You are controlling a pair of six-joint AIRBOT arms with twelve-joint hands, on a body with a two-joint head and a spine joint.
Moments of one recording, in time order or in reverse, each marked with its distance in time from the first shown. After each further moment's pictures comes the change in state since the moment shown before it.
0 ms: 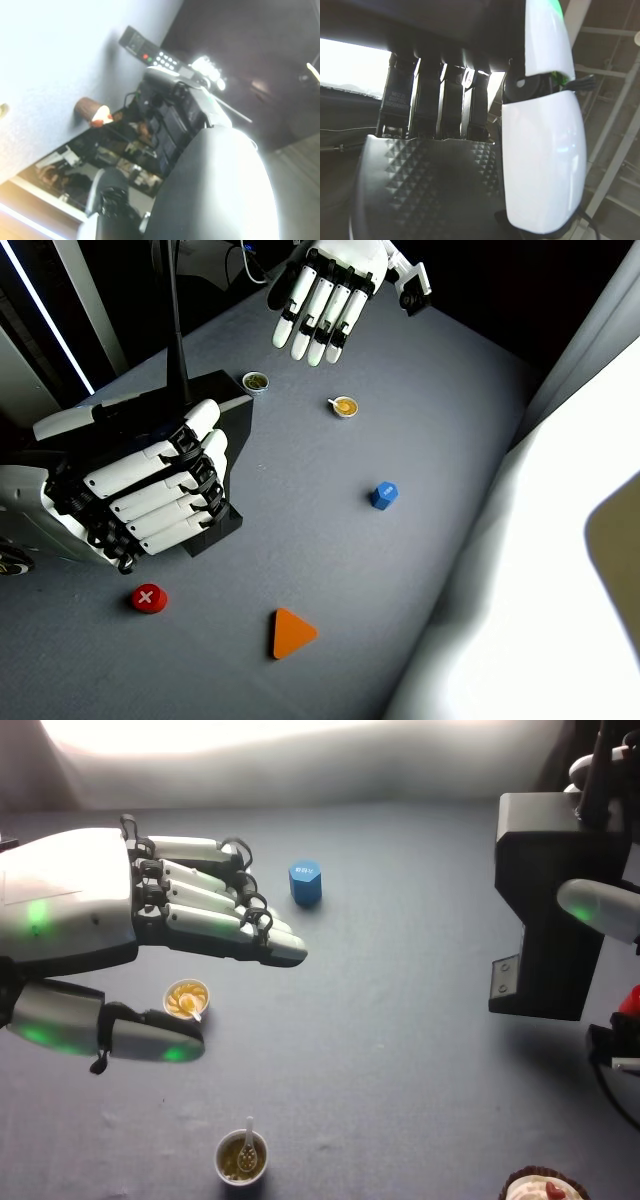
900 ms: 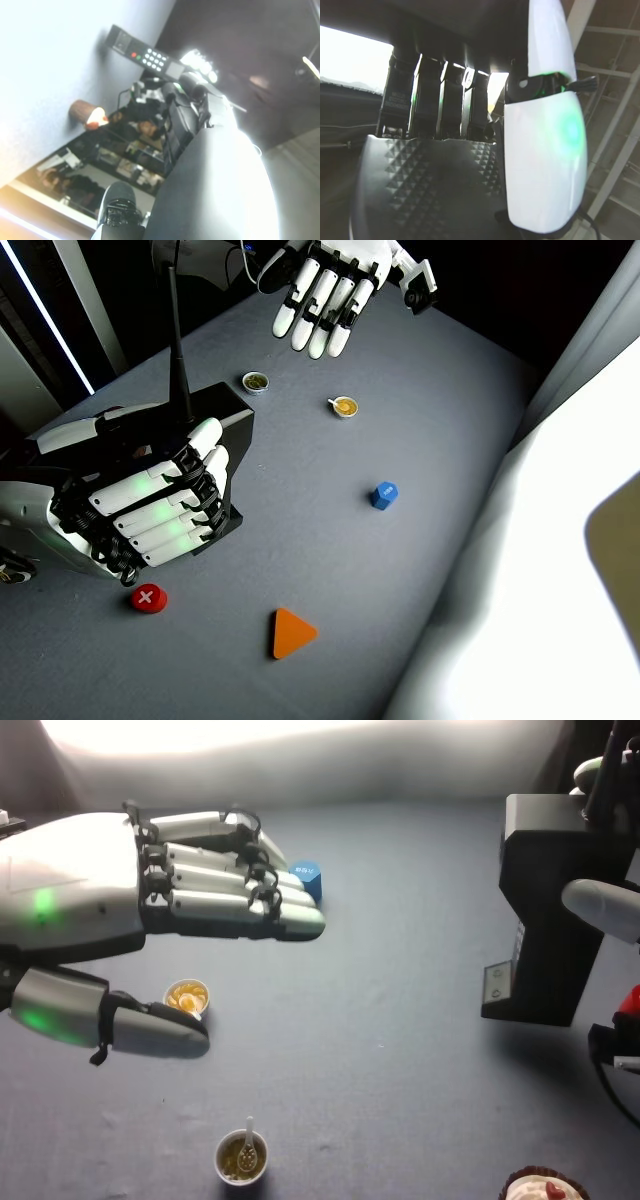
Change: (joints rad) left arm -0.050 -0.007 0.010 0.029 -0.001 0.000; right arm -0.011 -0.016 0.029 0.010 0.000 0.021
